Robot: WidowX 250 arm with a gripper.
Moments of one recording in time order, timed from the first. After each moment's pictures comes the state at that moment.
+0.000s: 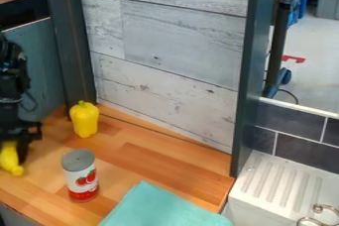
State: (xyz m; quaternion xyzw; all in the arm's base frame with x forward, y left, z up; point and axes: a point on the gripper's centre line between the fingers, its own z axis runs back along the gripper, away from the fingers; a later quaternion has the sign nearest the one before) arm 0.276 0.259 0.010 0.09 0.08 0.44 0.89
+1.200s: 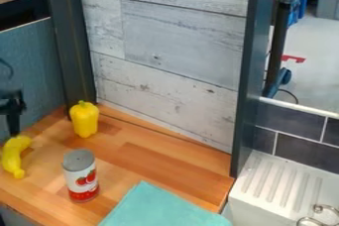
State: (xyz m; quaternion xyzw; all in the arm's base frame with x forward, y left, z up) arm 0.253 0.239 0.085 0.04 -0.01 0.45 0.89
